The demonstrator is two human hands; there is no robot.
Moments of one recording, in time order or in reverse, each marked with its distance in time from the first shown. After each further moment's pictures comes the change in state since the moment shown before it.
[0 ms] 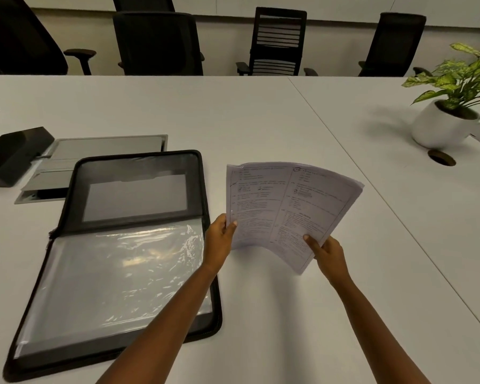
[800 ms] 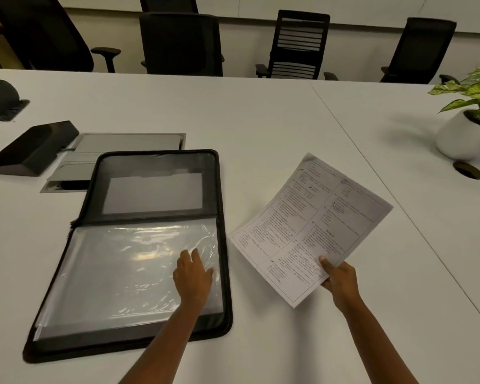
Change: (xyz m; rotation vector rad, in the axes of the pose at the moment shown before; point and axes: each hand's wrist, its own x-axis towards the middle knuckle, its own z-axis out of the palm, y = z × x) left_hand -0.032 -0.083 -0.049 0.985 0.101 -0.217; right_hand -0.015 0.016 0.009 0.409 0.038 0.332
